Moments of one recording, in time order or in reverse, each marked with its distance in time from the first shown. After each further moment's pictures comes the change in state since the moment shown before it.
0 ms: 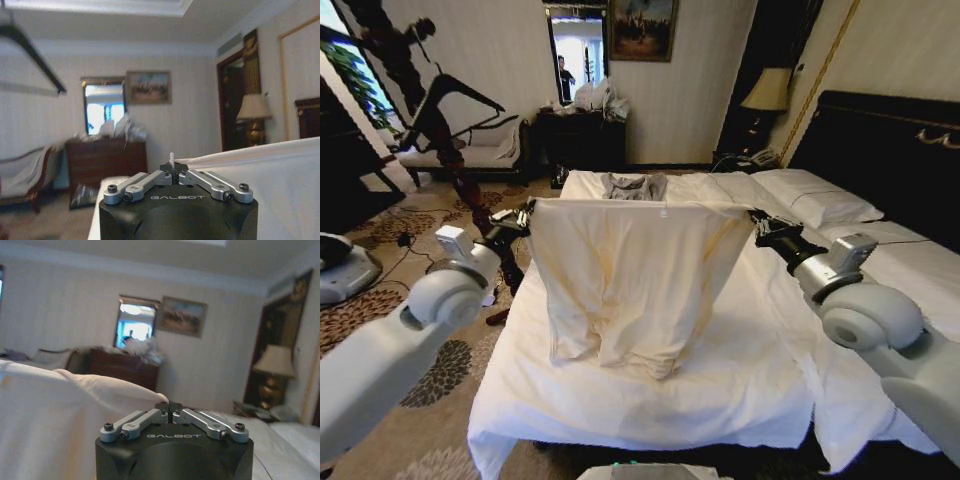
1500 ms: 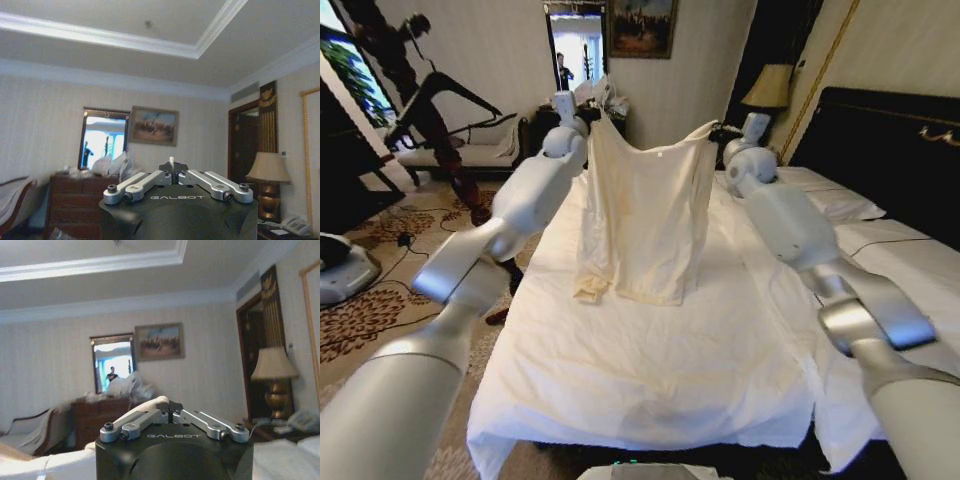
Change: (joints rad) left arm -1.092 -0.522 0.545 0.815 -0.071 0.007 -0.023; right arm 1.186 0.330 -0.724 -0.742 0.194 0.016 0.080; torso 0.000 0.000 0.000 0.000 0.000
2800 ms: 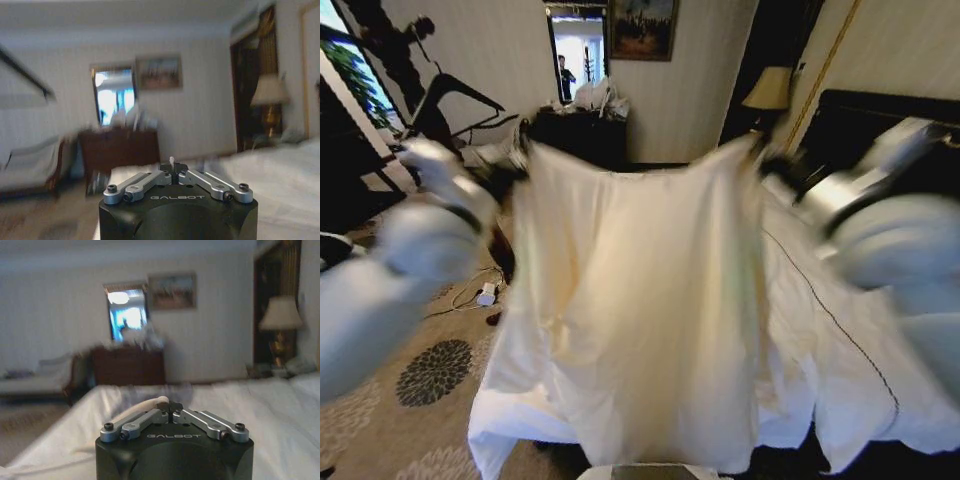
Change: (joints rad) left arm 0.675 0.430 -0.224 -0.815 -0.013 0.242 -0.266; right arm -0.656 -0.154 0.334 0.669 0.082 -0.216 0.231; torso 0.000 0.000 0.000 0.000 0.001
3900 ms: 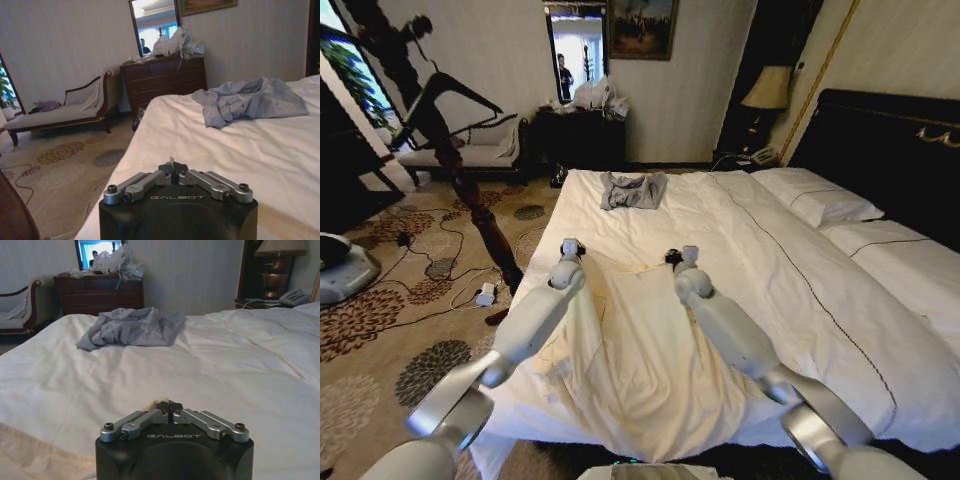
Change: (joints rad) left arm -0.118 -0.524 0.055 0.848 0.427 -0.062 0.093; right arm 0.203 0.533 -0.301 -0.820 -0.426 0.142 -0.108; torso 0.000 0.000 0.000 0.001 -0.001
